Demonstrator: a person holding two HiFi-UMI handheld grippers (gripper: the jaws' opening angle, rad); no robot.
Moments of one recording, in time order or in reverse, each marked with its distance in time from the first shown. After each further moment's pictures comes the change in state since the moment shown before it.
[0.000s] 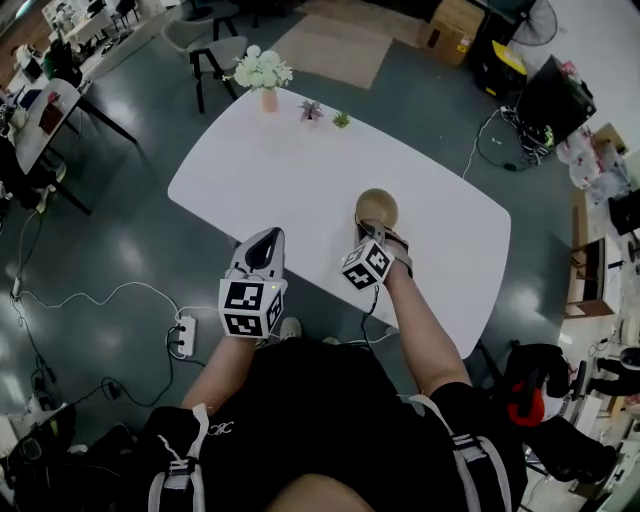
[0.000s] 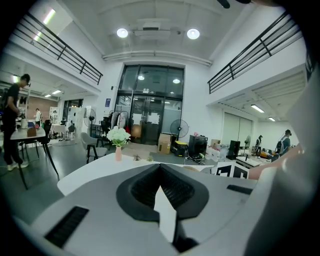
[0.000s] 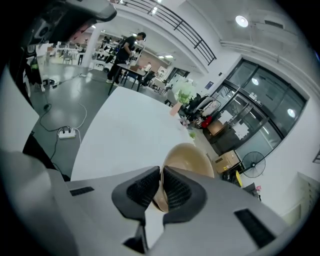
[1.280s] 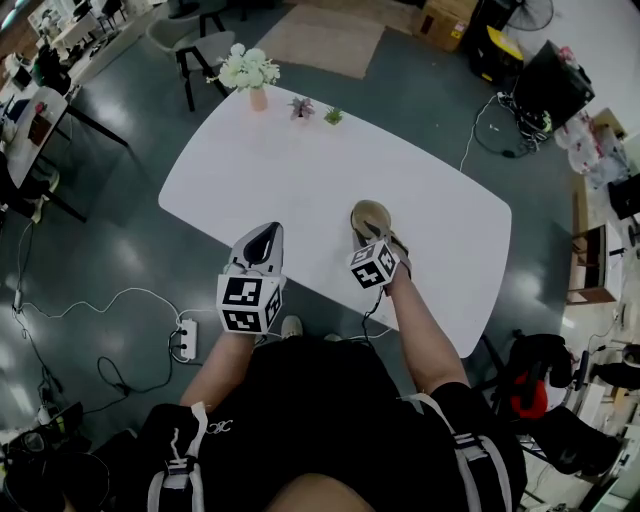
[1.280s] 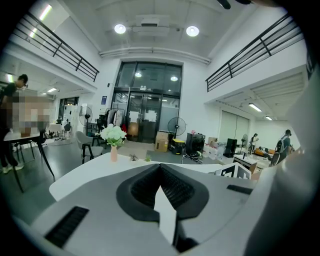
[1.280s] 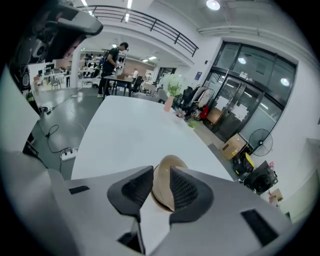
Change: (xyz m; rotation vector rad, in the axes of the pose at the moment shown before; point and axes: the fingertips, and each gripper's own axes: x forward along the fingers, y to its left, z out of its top) left arm 0.026 -0.010 0.015 0.019 0.025 -0.029; right arm 0.005 -0.007 -0.024 0.236 -0.032 0.083
